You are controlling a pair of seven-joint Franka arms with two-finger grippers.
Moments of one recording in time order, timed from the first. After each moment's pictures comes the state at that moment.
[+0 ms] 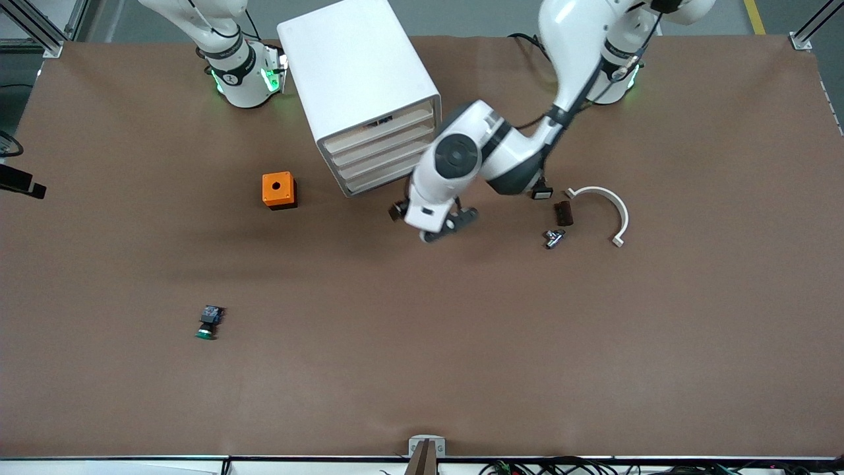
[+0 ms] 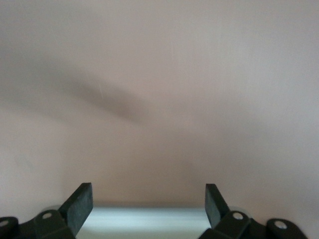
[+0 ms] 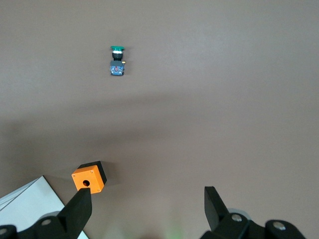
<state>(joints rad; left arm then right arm) -0.58 0.60 -0.18 -1.51 -0.17 2.13 -1.16 -0.16 0.17 -0.07 -1.35 0.04 1.41 -0.13</state>
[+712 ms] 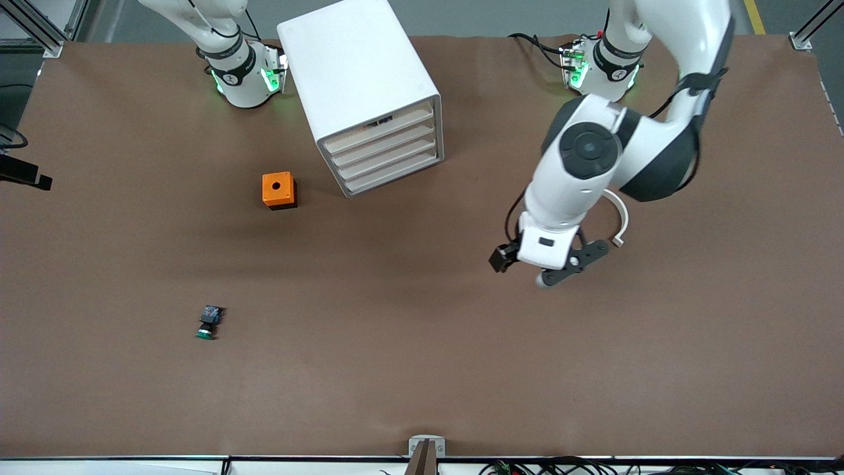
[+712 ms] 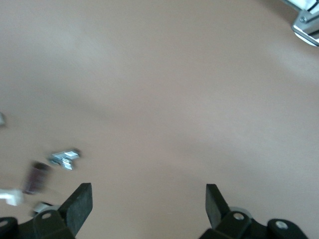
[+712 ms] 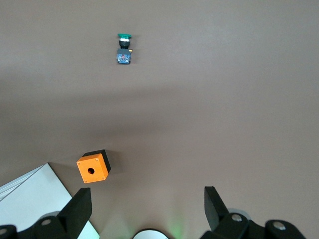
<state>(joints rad) -0.33 0.40 -0.18 -1.48 0.08 1.94 -0.98 -0.16 0.16 -0.05 -1.34 0.04 1.36 -0.12</state>
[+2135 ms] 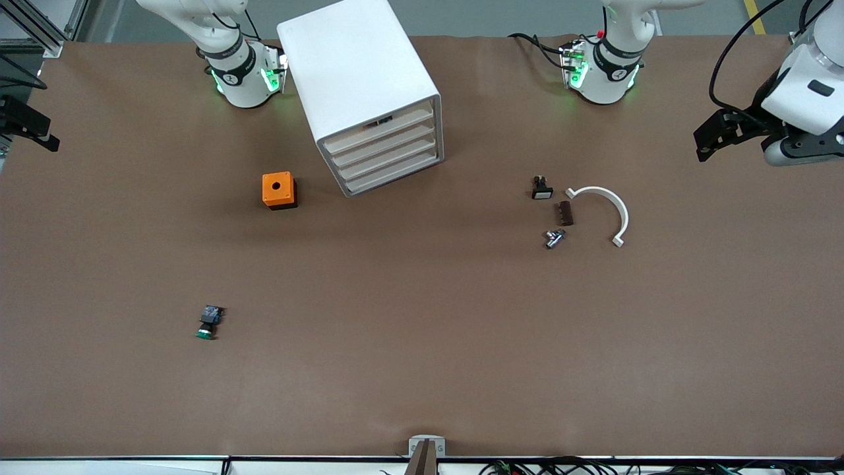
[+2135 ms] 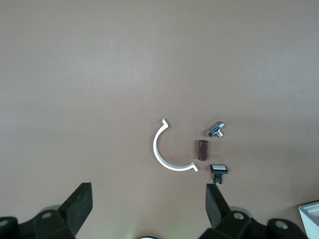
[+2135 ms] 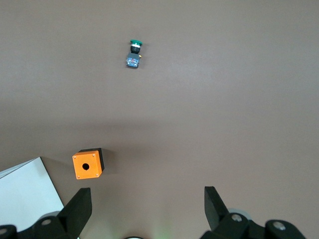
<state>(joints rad) 0.00 -0.05 -0.17 -1.56 0.08 1.49 -0.21 -0.08 -0.10 -0.06 -1.60 -0.01 1.48 -0.17</state>
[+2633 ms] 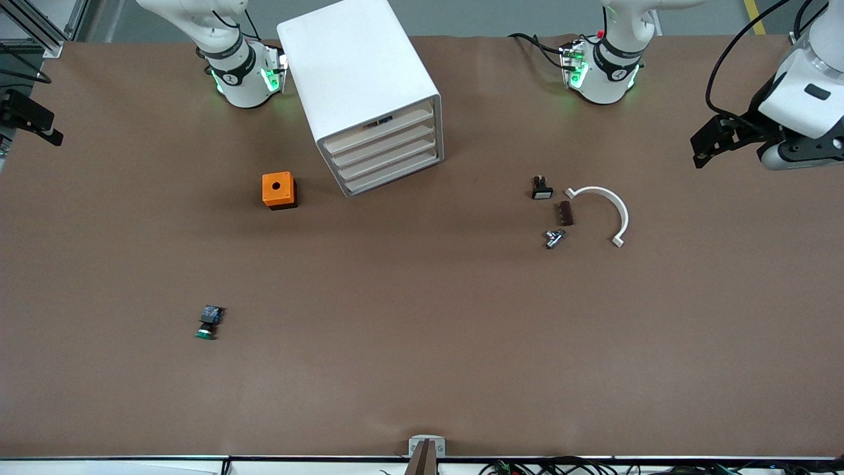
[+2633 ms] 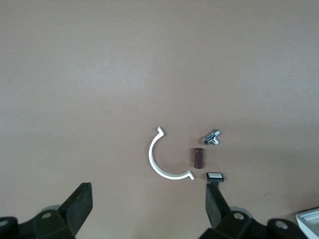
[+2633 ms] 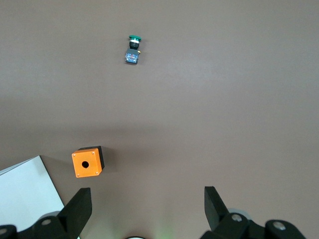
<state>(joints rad) 0.00 -0.05 -0.17 -1.60 0.07 1.56 -0.21 -0.08 -0.18 -0.08 -1.71 -0.01 1.53 -0.17</state>
